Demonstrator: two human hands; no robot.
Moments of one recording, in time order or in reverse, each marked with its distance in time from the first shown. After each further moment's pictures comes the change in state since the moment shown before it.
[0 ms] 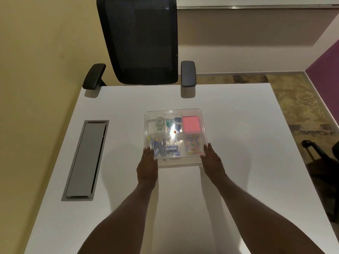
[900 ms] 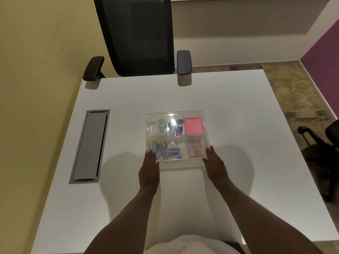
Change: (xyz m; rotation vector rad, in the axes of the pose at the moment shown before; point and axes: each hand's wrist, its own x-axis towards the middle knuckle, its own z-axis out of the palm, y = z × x) left_hand -0.085 -0.030 0.014 -0.068 -0.030 -0.008; right_hand -0.090 0.027 0.026 0.072 0.028 0.030
